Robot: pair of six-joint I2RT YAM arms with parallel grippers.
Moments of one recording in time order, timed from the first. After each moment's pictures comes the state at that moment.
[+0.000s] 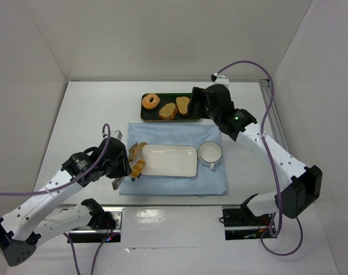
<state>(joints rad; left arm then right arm) -0.69 0.86 0.90 -1.04 -0.20 -0.79 0.56 1.36 1.32 -0.45 0.30 0.51</state>
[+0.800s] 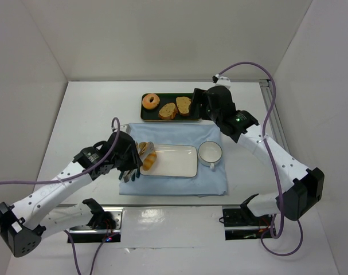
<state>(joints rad) -0.69 0.97 0.90 -0.84 -0.15 -0.82 0.56 1.34 1.30 -0.46 0.31 0.51</state>
